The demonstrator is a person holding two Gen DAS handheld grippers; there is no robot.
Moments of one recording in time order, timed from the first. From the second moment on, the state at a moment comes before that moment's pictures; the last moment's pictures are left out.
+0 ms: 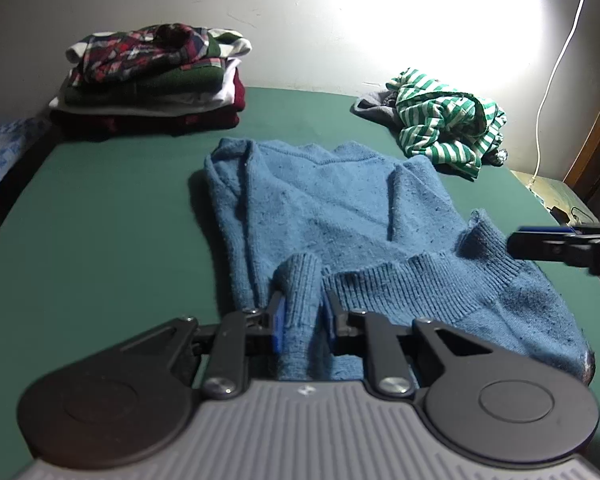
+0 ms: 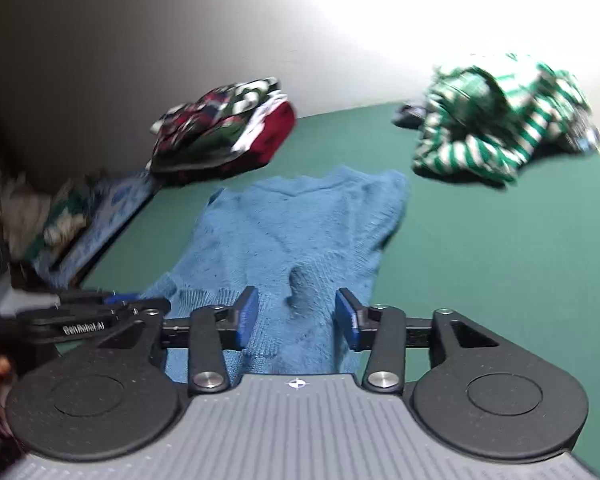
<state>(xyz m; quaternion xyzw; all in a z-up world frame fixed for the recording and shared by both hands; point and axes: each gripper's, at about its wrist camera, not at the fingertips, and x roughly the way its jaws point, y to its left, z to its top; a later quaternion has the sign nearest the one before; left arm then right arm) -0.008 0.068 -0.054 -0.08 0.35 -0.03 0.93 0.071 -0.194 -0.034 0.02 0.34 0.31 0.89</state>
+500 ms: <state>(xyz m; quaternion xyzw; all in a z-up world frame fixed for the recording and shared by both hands) -0.028 0.085 -0.046 -0.12 0.32 -0.01 0.94 0.111 -0.231 -0.044 0.18 0.44 0.35 0.81</state>
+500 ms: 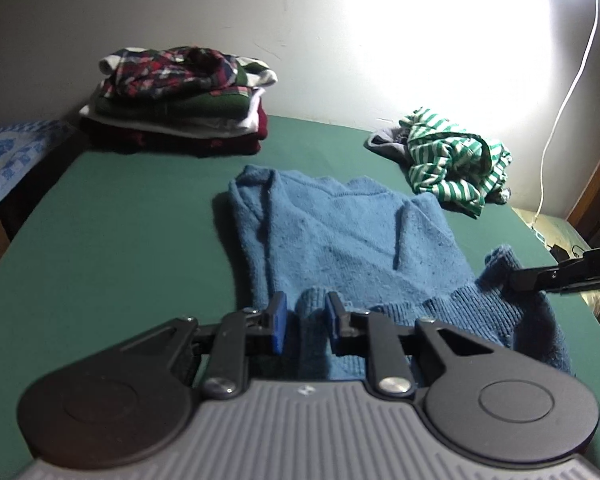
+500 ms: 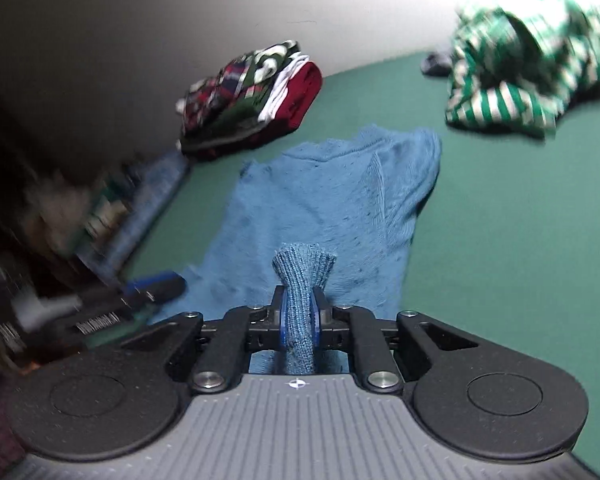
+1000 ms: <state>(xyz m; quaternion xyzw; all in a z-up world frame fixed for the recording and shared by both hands) -0.013 0.069 -0.069 -0.08 0.35 -0.01 0.93 0.132 -0.216 -0.067 0.16 0.44 0.28 0.84</state>
